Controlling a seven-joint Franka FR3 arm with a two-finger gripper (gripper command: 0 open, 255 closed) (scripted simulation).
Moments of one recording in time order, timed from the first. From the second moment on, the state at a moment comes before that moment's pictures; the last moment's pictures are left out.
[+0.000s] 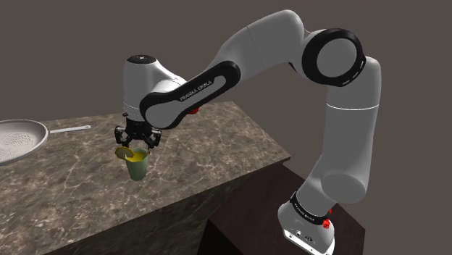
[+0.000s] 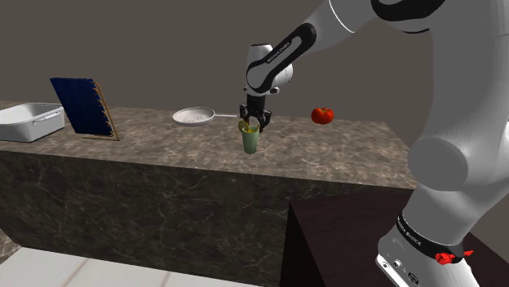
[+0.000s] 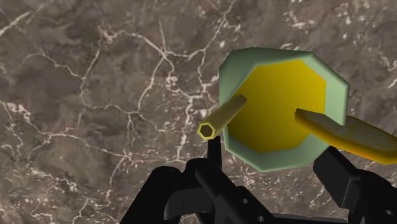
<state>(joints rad) 0.14 0.43 0.41 -1.89 -0.24 2.38 1.33</state>
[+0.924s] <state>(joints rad) 0.12 0.33 0.44 -1.84 -0.18 2.24 1.29</state>
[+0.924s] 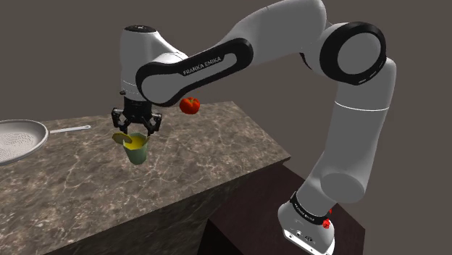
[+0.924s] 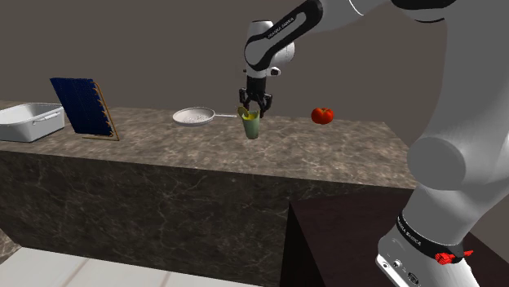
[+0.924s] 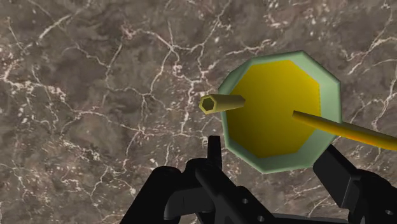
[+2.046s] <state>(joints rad) 0.11 0.26 0.46 -1.71 -0.13 2.04 1.25</state>
